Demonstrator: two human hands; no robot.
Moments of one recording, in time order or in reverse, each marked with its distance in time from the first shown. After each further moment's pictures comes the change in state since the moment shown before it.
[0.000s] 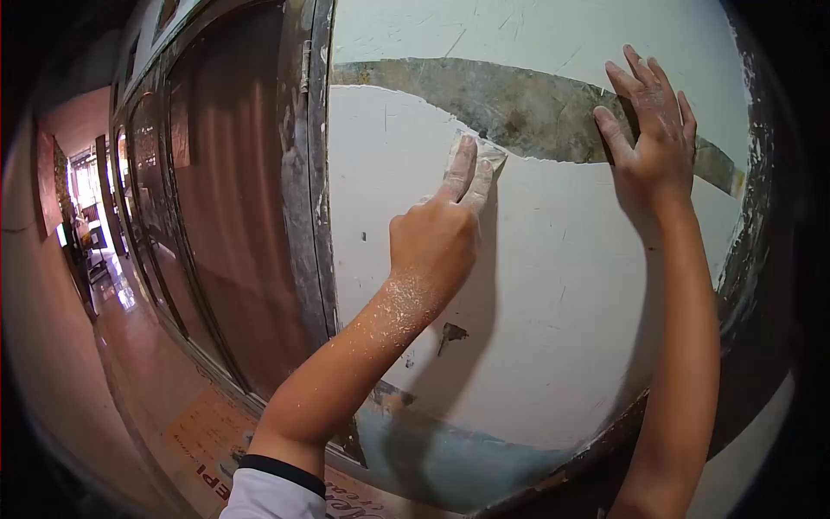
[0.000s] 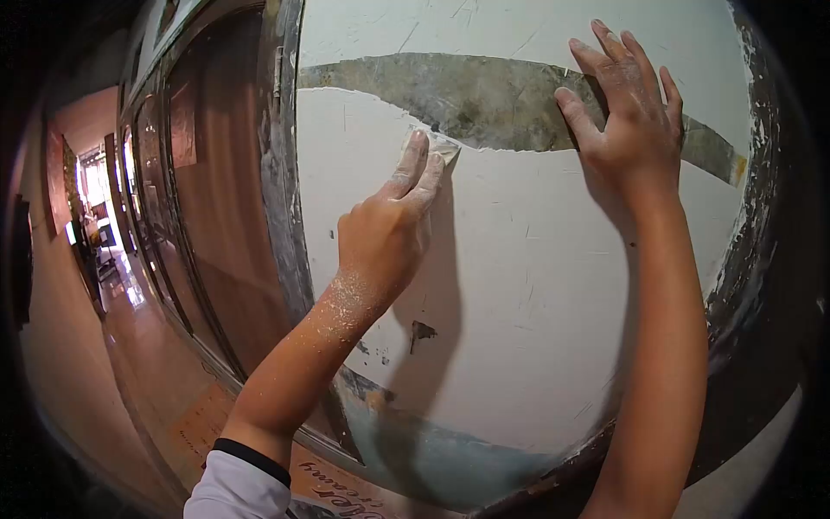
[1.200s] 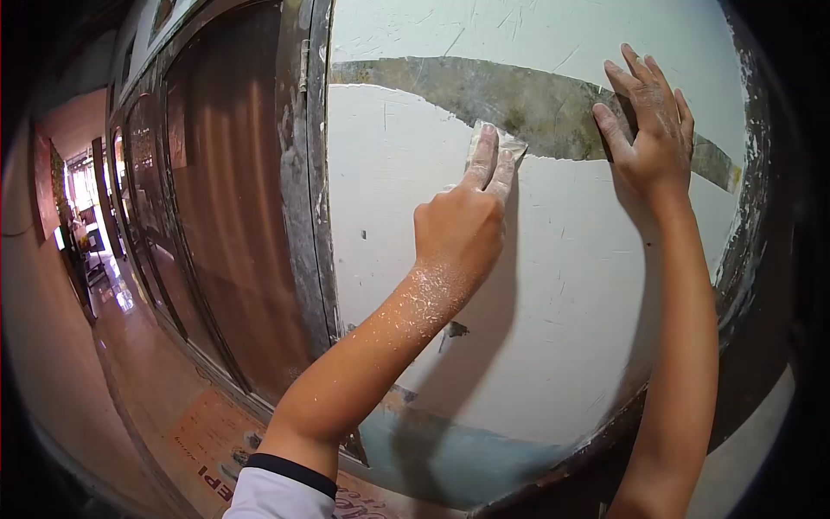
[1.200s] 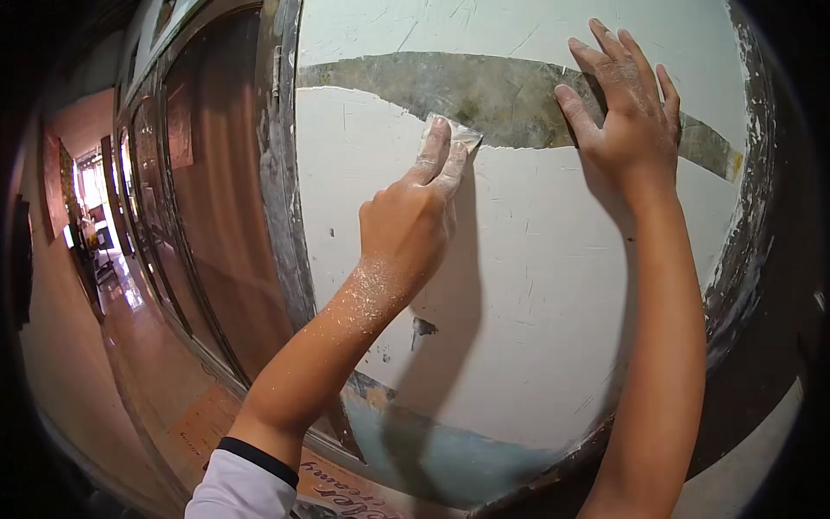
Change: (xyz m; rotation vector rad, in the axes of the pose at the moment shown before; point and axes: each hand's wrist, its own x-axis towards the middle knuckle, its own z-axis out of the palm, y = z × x) left_hand 0.013 0.023 0.001 -0.020 0.032 0.000; right_hand 0.000 -0.004 -0.005 0.009 -0.029 0.024
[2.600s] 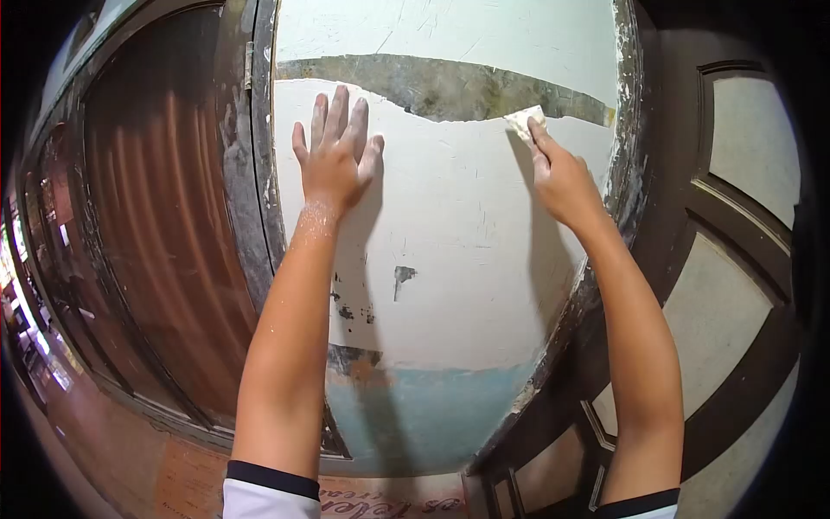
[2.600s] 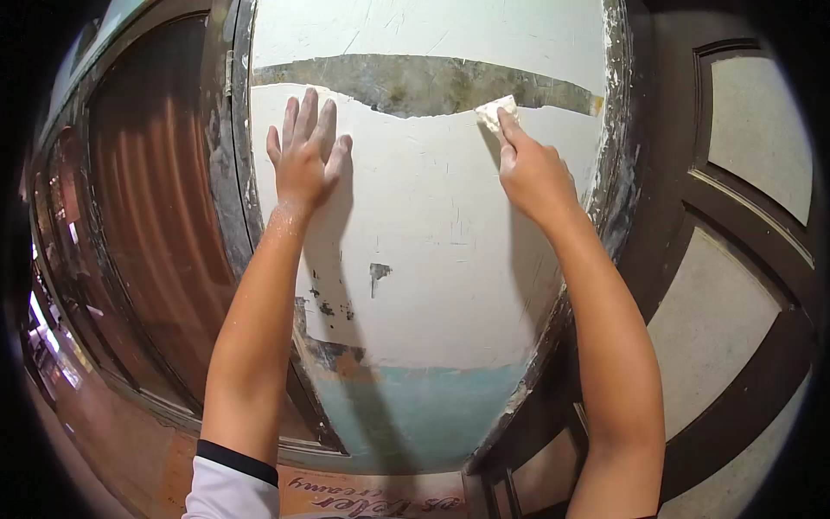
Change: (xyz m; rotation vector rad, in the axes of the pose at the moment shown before) left_hand 0.011 -0.108 0.029 -0.042 0.241 0.071; right_hand -0.045 -0.059 -0.123 0.138 -0.743 0.595
